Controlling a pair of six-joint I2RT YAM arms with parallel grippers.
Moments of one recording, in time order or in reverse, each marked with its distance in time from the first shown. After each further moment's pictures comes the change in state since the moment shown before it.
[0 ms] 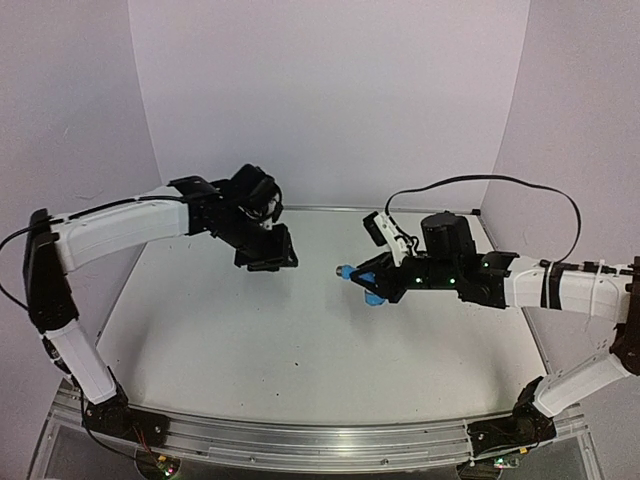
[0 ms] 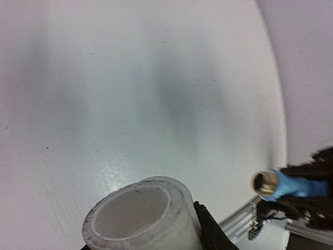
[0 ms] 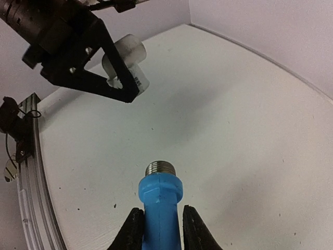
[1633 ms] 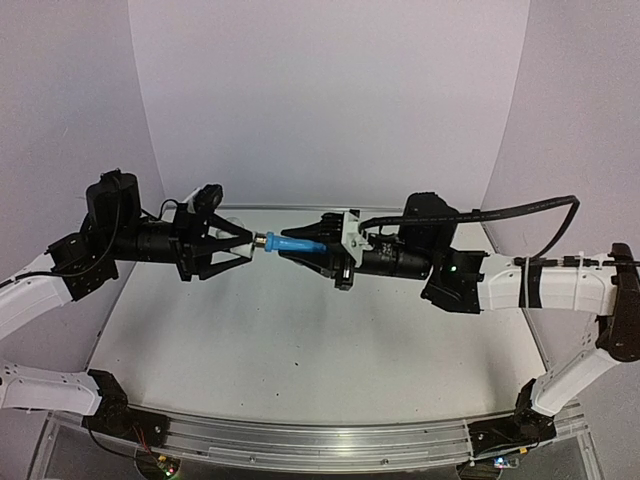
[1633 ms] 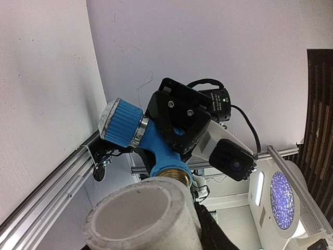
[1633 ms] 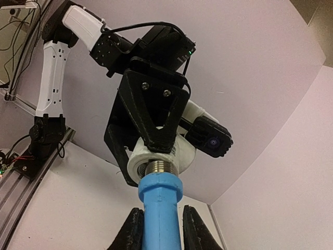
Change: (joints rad) left arm 0.122 -0.749 -0.606 0.701 0.739 -0.520; right arm 0.238 0.139 0.193 0.522 -0.214 -0.643
